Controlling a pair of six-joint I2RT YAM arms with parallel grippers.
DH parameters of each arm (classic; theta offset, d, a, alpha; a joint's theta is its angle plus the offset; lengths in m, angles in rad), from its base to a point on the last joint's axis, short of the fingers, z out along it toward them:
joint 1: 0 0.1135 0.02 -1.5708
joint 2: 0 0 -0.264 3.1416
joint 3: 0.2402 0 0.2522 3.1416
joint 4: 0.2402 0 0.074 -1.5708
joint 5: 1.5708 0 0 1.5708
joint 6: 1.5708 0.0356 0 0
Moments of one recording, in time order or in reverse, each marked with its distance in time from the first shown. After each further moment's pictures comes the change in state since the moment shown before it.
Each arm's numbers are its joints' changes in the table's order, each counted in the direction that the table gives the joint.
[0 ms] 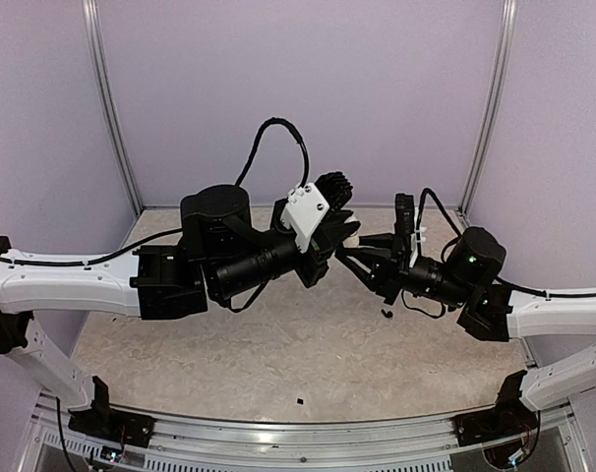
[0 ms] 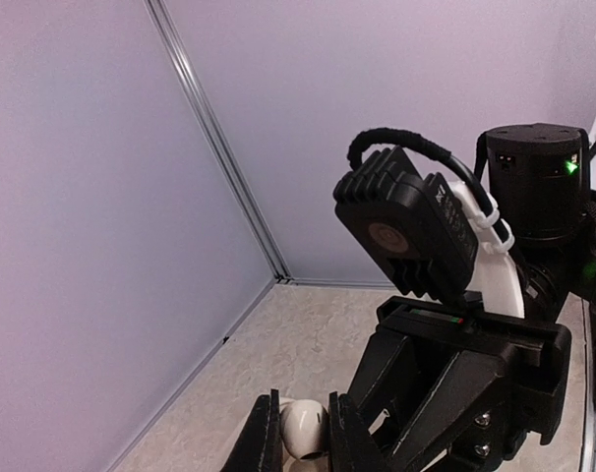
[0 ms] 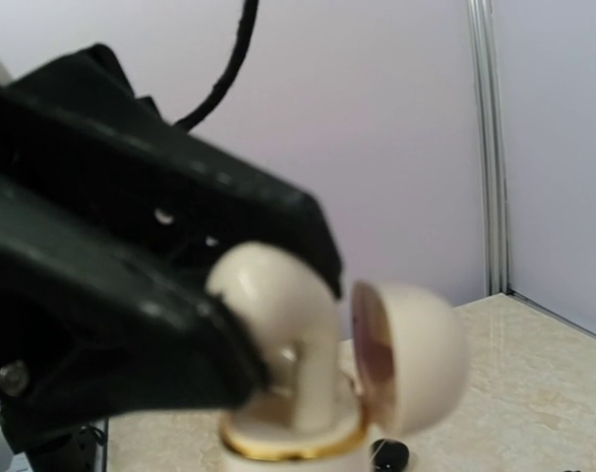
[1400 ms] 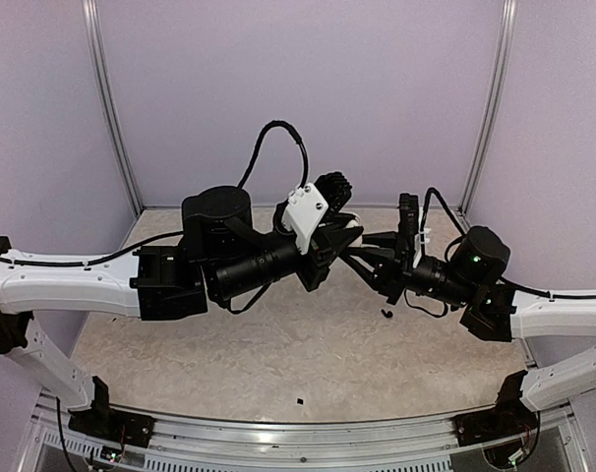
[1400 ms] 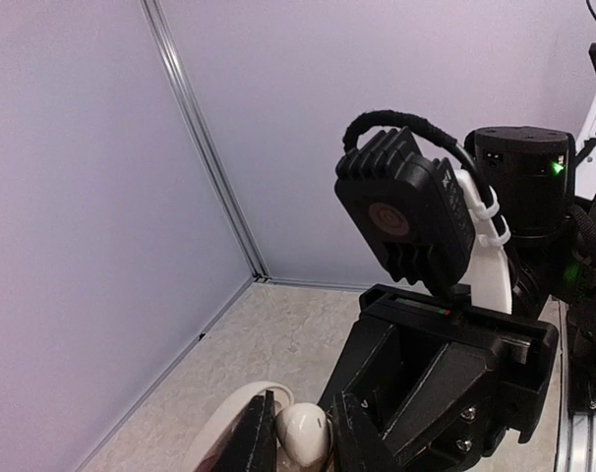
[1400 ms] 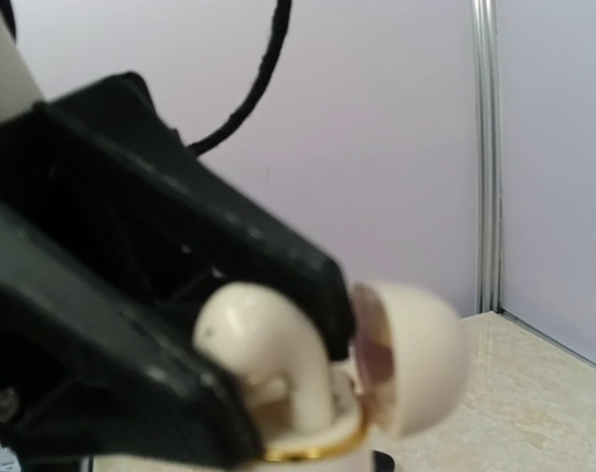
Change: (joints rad) left arm 0.002 0.000 0.000 0.011 0.028 -0.066; right arm 0.000 -0.023 0.000 0.006 -0.005 -0.050
